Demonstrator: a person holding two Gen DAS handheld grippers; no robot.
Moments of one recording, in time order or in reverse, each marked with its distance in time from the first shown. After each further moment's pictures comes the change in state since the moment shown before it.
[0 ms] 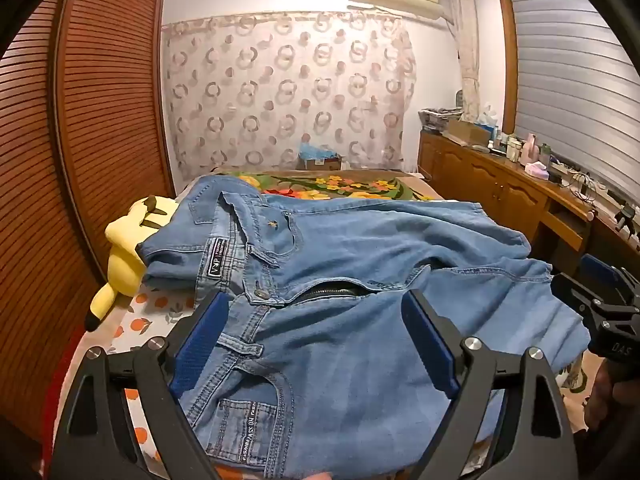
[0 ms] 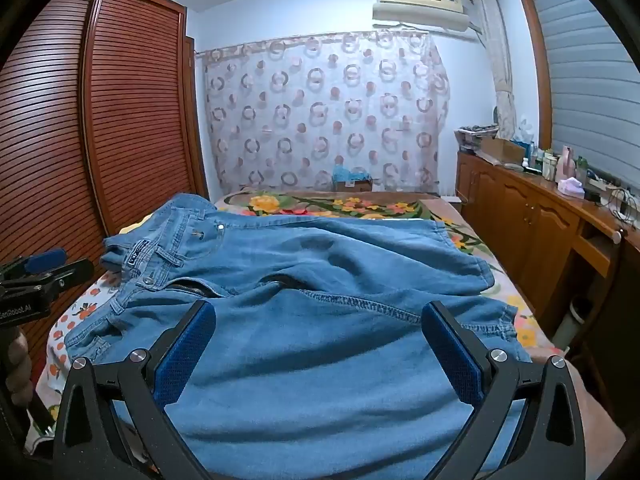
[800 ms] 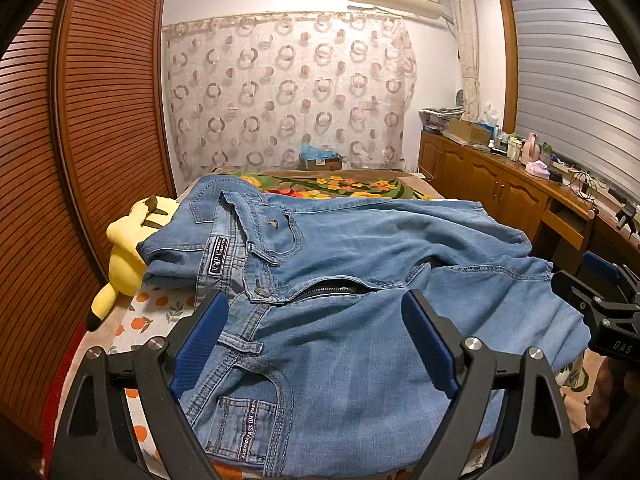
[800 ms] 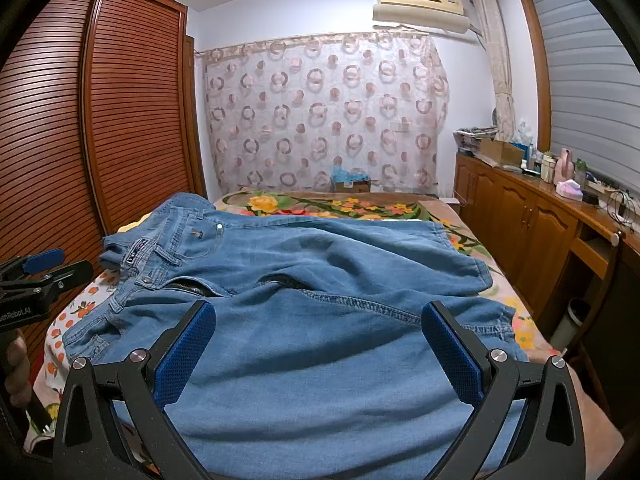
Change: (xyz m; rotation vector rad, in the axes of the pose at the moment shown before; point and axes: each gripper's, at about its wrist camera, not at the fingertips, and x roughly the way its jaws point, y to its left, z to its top) left arm 0.000 0.000 0.000 0.009 0.003 0.007; right arm -0.001 0.000 0.000 -0.004 0.015 0.000
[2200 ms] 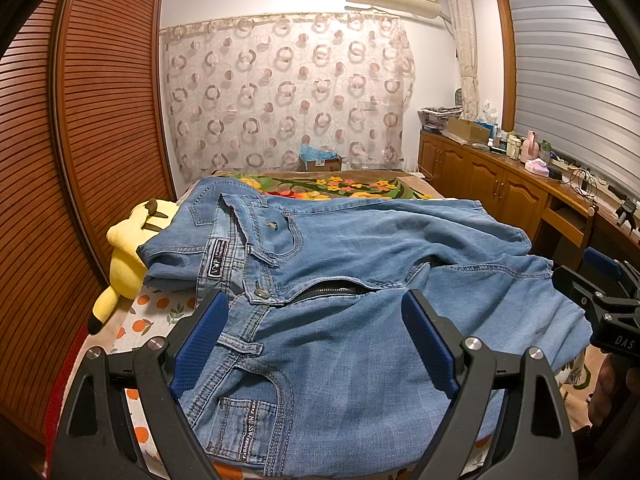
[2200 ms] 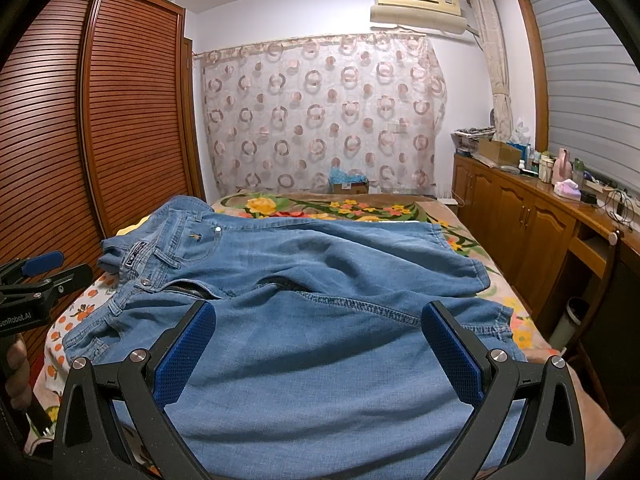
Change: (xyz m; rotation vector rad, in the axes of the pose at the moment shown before) left arm 0.000 0.000 0.000 0.006 -0.002 0.004; right arm 0.002 0.000 -0.001 0.002 -0.004 -0.005
